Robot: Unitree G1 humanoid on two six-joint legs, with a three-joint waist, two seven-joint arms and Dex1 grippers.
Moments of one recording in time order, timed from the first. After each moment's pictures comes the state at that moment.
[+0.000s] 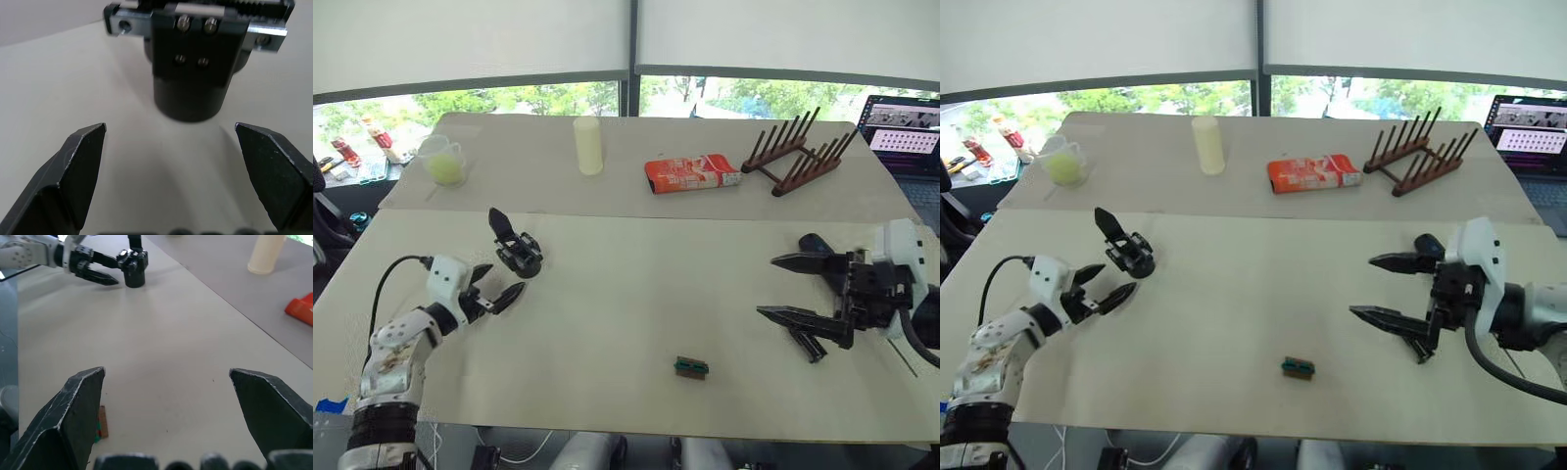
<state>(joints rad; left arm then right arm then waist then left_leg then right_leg) -0.20 0.61 0.24 0.29 -0.32 0.12 -0.81 -0.04 -1.01 -0.41 -0.49 0.81 0.60 1.07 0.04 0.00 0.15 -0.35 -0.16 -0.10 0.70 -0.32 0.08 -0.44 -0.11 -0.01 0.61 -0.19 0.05</state>
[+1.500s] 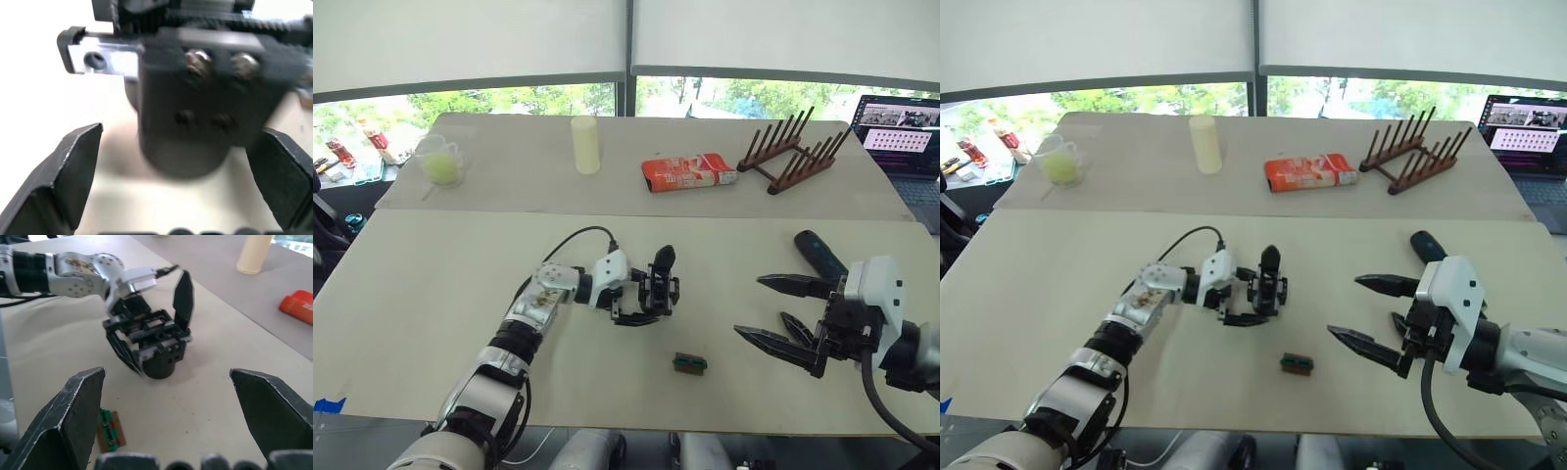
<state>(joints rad) -0.64 0.36 -0.27 0.54 -0.13 -0.06 -1.27 0.24 -0.91 -0.54 -0.76 0.81 0.62 0.83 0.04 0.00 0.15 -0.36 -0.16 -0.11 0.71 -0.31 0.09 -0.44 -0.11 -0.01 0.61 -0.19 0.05</state>
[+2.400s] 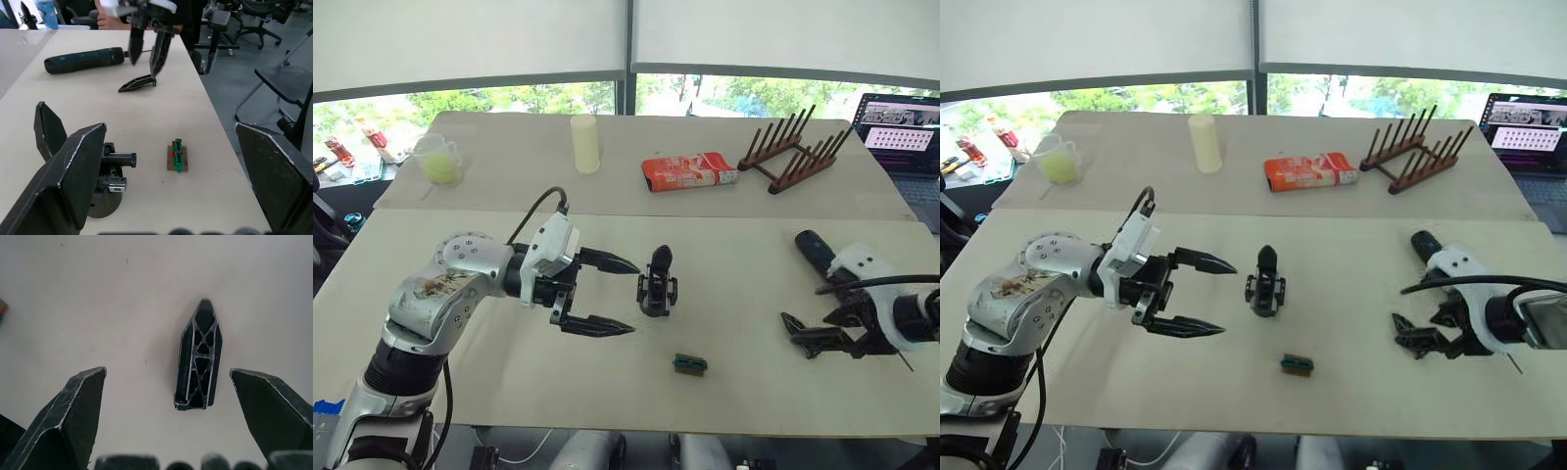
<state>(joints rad) -0.51 0.72 -0.09 -0.38 -0.63 0.59 -1.28 -0.22 -1.31 -0.10 -0.36 0.85 1.42 0.68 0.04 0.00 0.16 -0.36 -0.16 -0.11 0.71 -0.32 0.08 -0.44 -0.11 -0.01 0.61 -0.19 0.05</state>
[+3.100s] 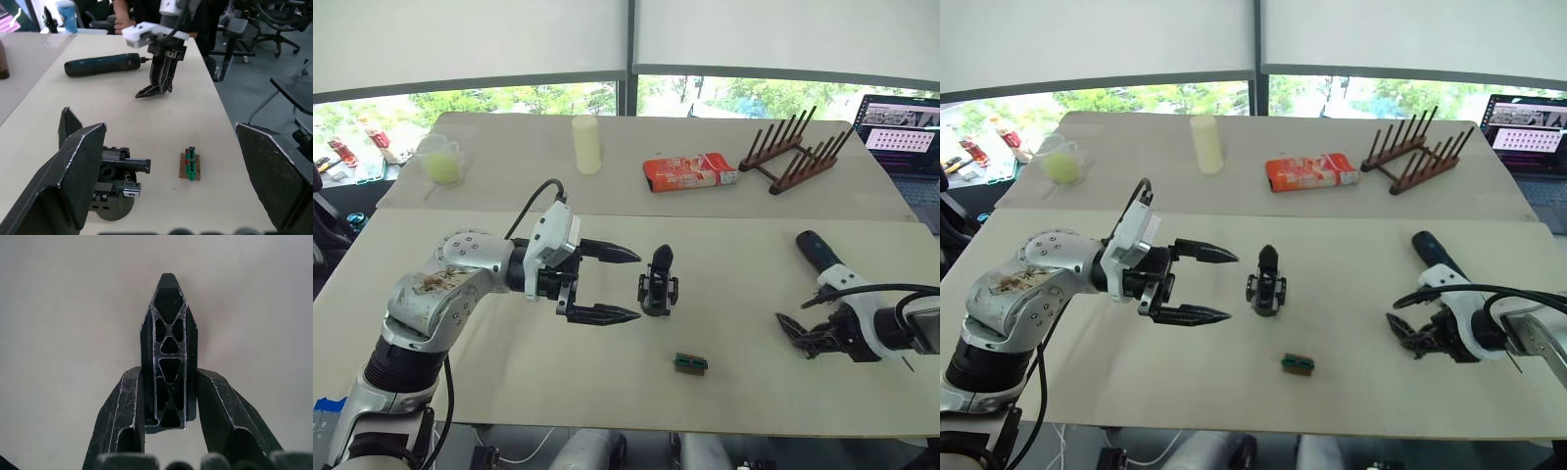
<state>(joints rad) -0.53 0.68 -0.06 -0.36 -0.69 0.67 -1.13 -0.16 -1.26 -0.08 -0.31 0.63 1.05 0.88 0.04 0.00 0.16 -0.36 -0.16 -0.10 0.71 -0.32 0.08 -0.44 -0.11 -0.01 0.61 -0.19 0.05</state>
